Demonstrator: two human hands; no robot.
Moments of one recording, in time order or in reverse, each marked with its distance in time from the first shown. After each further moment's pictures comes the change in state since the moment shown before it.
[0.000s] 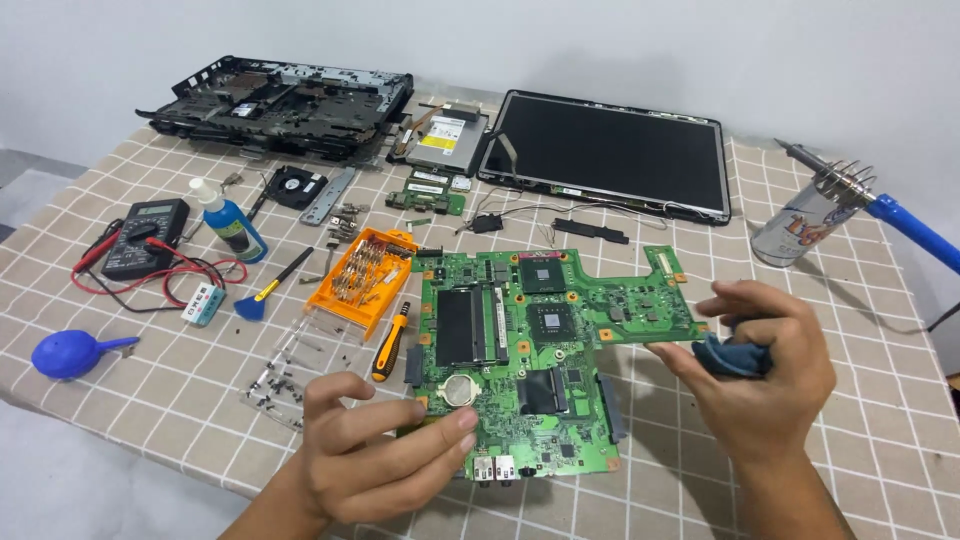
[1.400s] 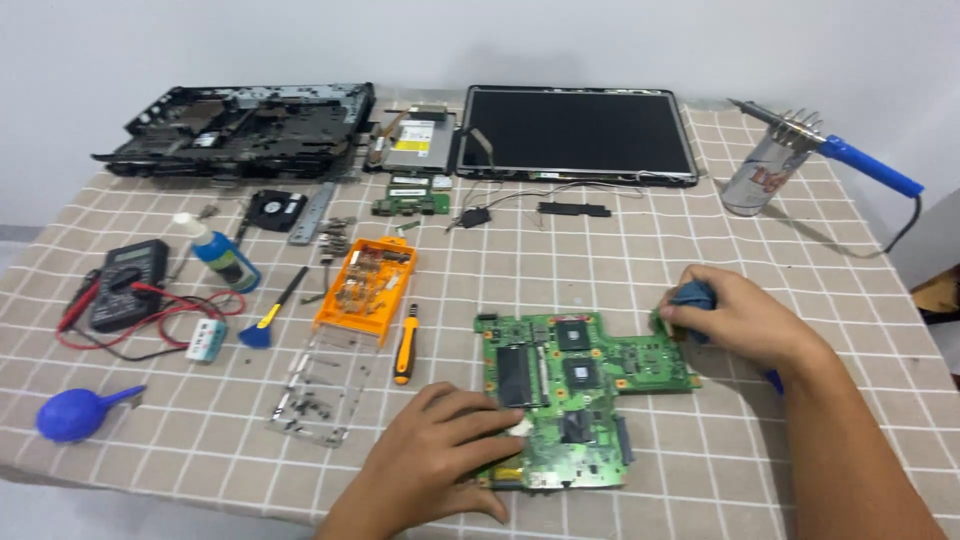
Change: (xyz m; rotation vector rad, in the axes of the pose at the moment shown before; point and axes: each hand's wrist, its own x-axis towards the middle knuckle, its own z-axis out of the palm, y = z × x) left_hand -0.058 0.005 0.012 -0.614 -0.578 -0.156; right_hand 0.017 0.033 0.000 0.031 -0.898 1.001
